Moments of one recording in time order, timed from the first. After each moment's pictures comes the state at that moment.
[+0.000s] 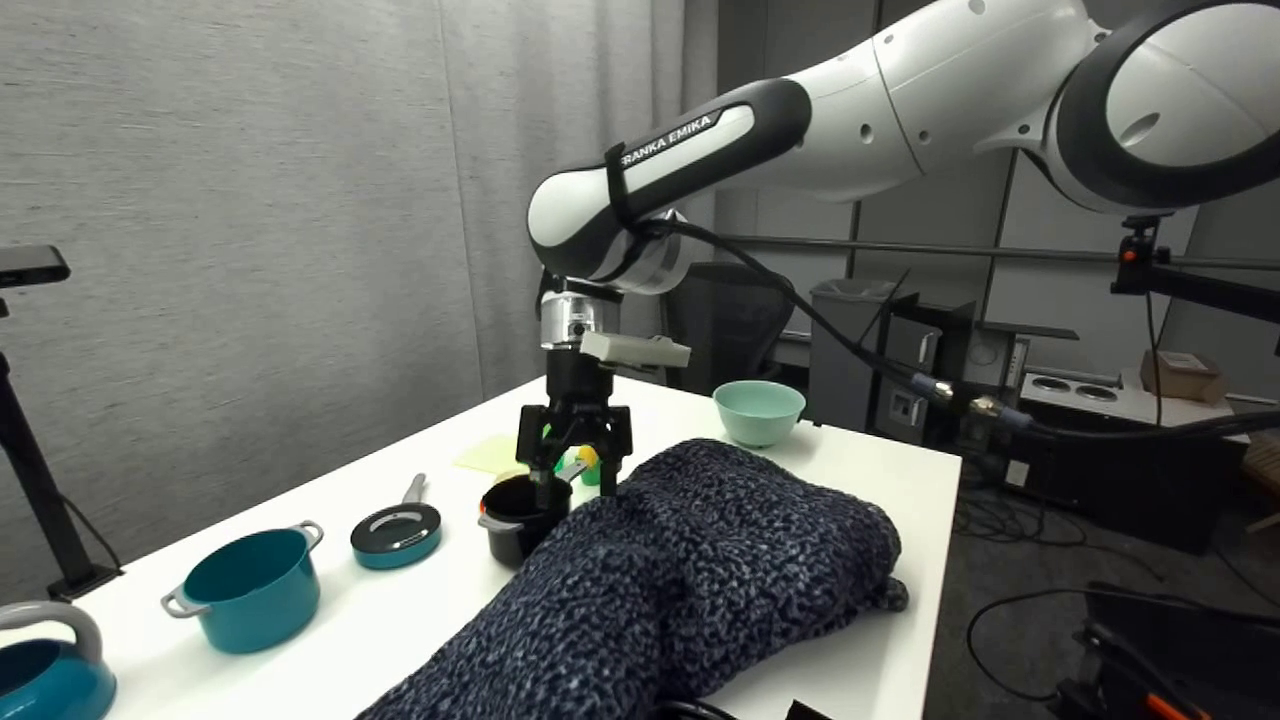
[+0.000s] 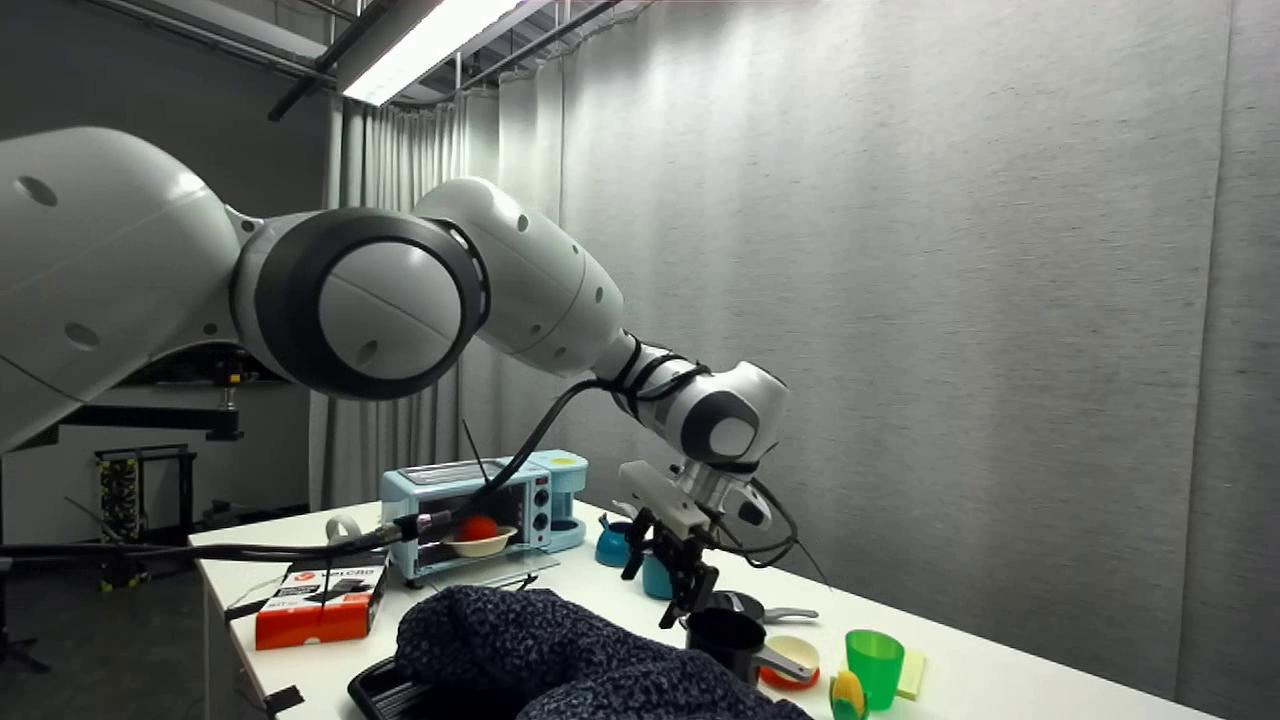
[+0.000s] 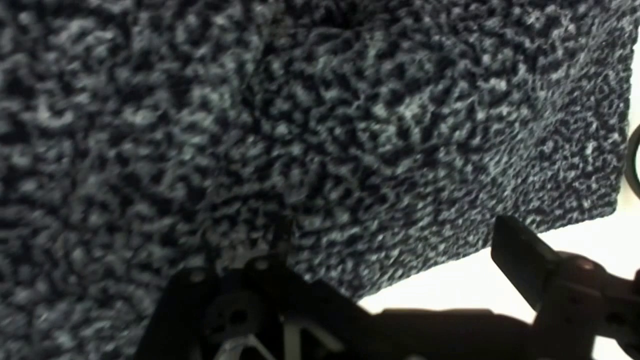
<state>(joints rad) -0.10 0.85 0.12 -1.17 0.27 1.79 0.03</state>
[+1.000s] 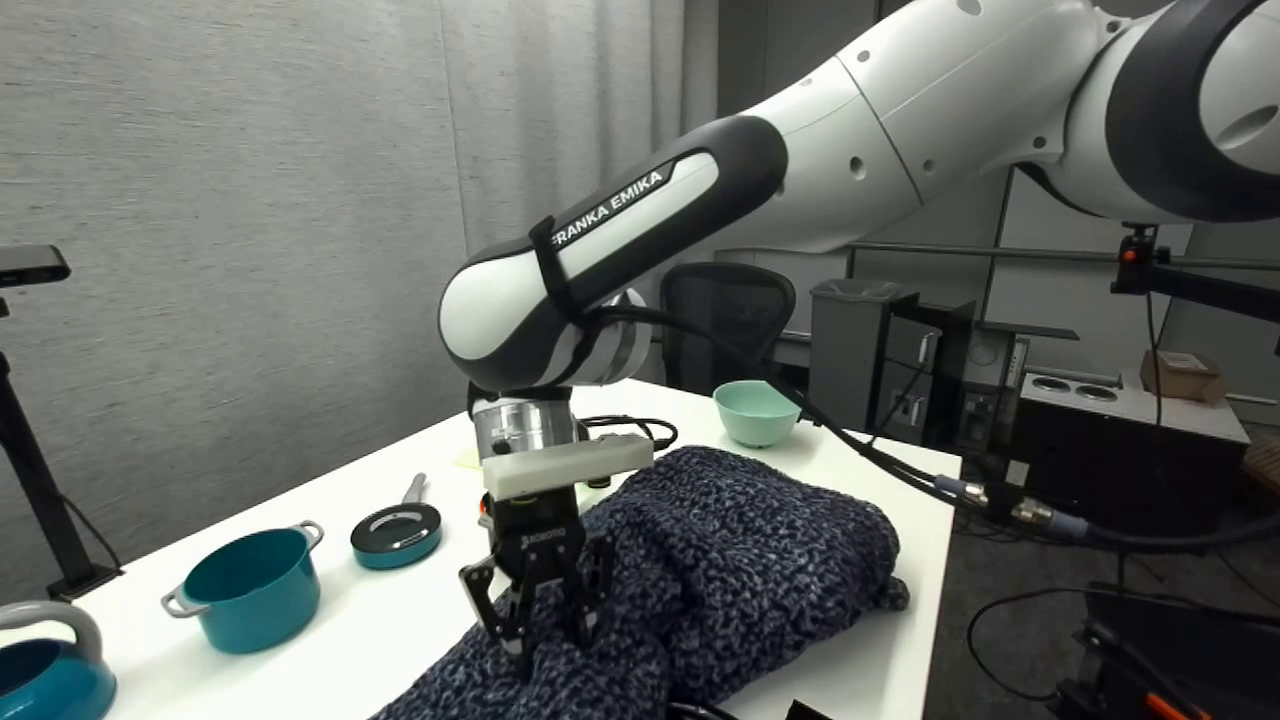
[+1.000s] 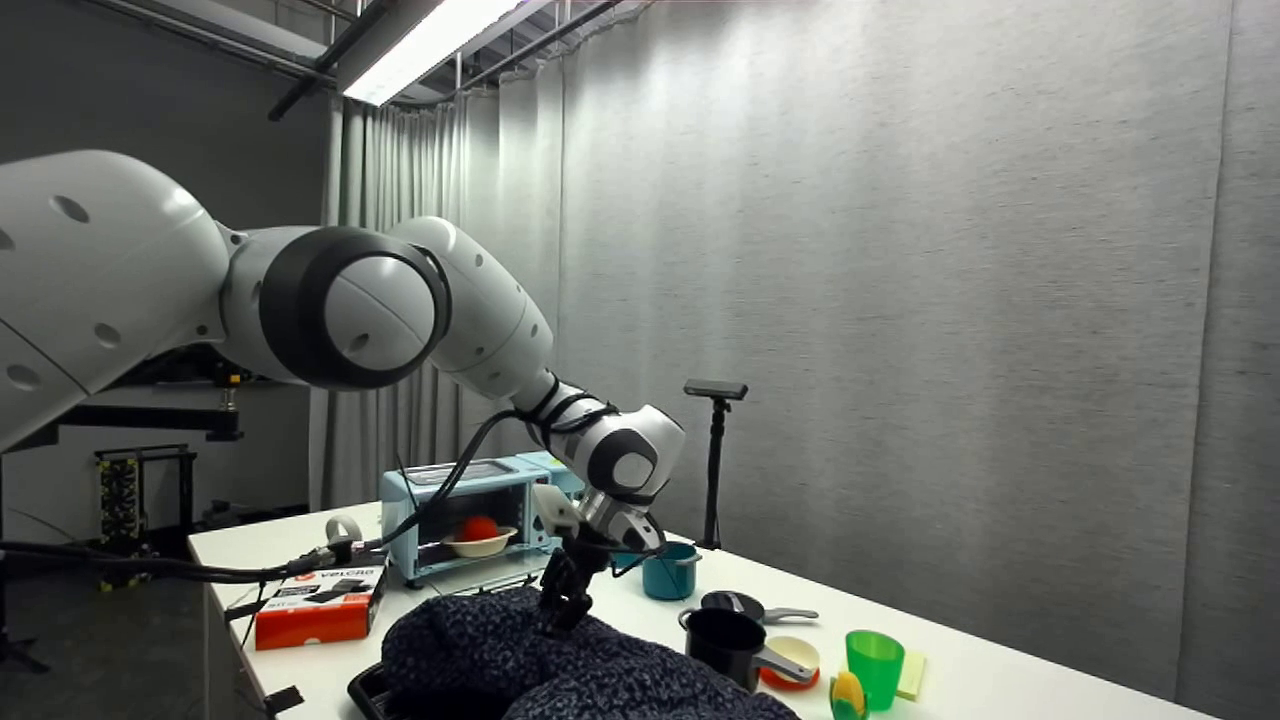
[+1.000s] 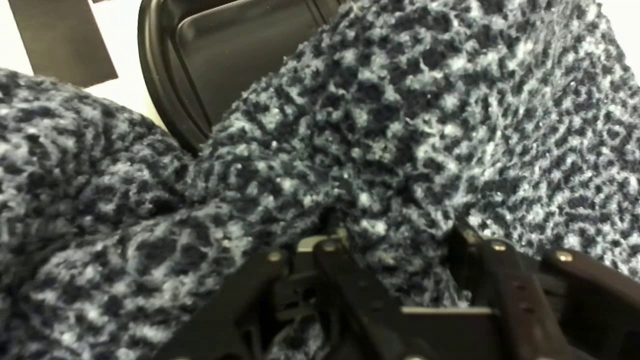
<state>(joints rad) 0.11 0.85 0.08 -1.31 0.31 1.82 0.47</state>
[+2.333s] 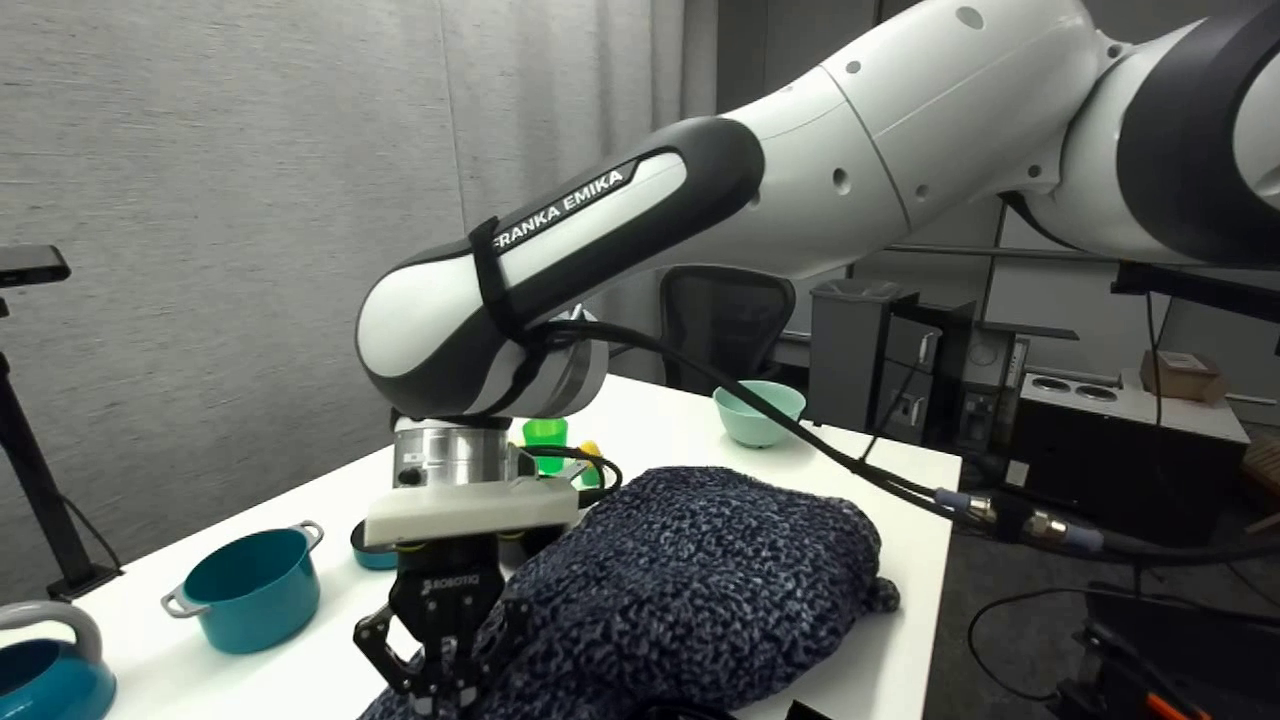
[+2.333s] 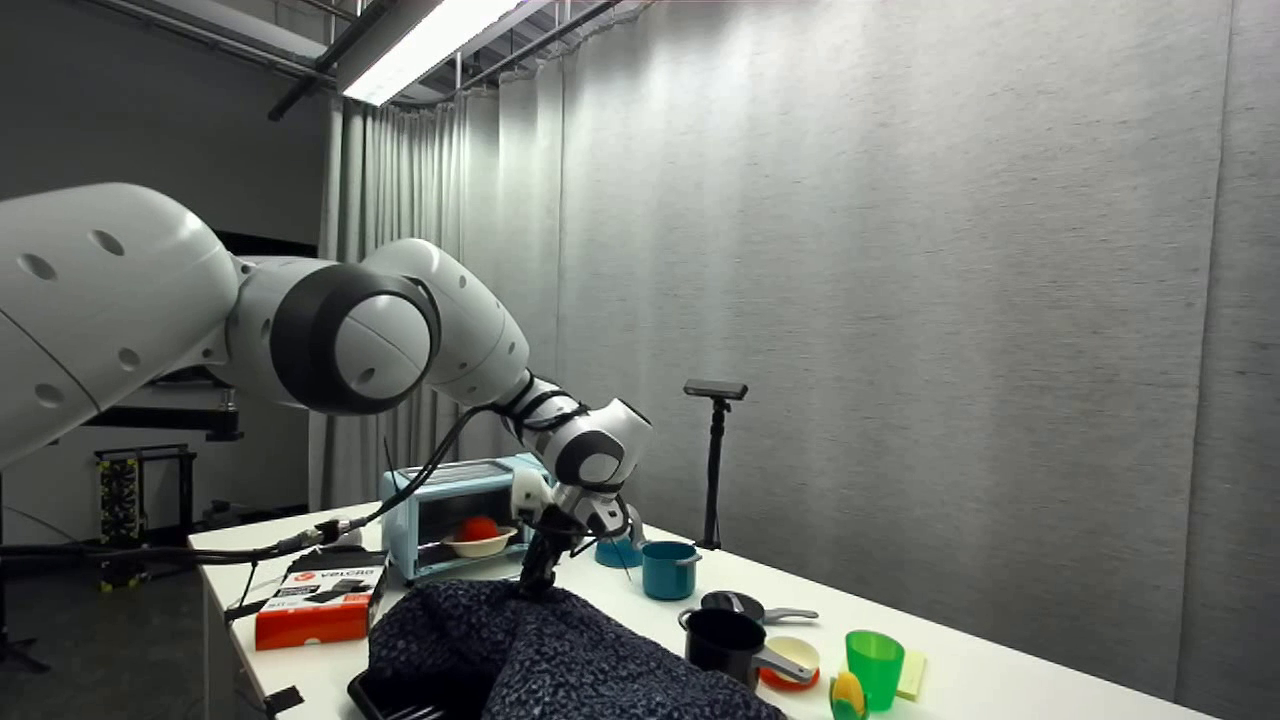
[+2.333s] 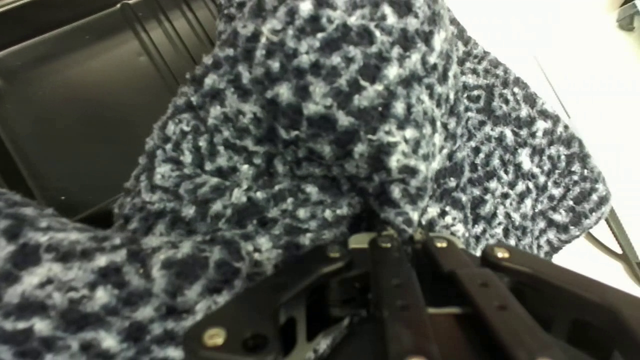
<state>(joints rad) 0.19 0.91 0.11 -1.22 0.41 1.92 0.62</state>
